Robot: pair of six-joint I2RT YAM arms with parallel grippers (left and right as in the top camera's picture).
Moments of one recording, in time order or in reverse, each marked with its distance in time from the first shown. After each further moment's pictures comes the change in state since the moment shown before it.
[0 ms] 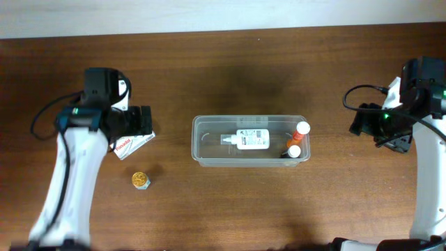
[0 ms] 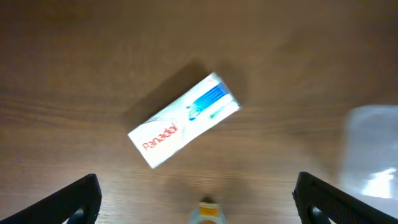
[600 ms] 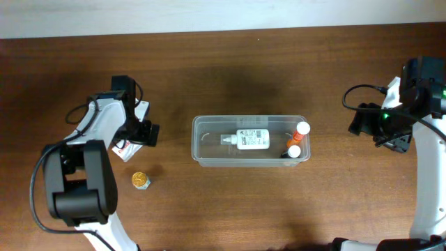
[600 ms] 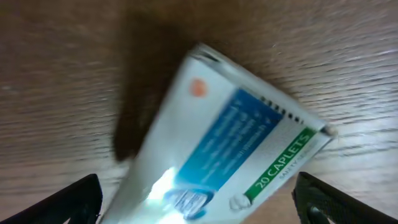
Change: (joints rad) left arm 0.030 0.462 0.000 0.122 -0.016 0.213; right arm 0.000 0.001 0.000 -0.001 -0.011 -0.005
